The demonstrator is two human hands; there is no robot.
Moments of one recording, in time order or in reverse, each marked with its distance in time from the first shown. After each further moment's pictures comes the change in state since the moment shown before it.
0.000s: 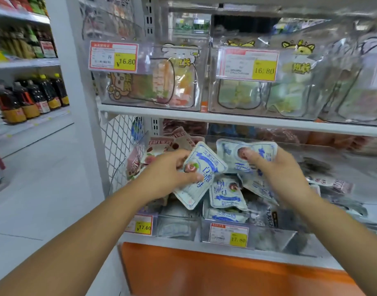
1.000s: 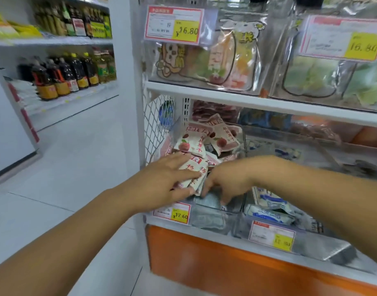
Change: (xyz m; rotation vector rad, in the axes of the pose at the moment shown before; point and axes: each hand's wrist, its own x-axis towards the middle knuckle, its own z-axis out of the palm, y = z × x) left_hand -0.043 -0.085 -0.048 0.726 -0.132 0.152; right_hand 0.032 -0.042 0.146 -1.179 -1.293 -0.368
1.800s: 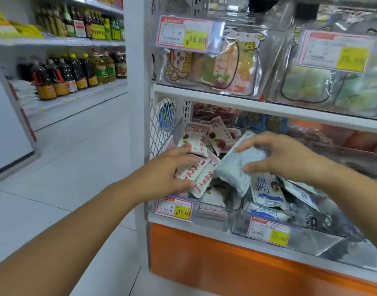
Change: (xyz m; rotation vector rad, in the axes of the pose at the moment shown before) left_hand 0.001 0.004 -0.014 -0.278 0.116 -0.065; right_hand -0.087 0.033 0.013 0.651 0.749 0.155
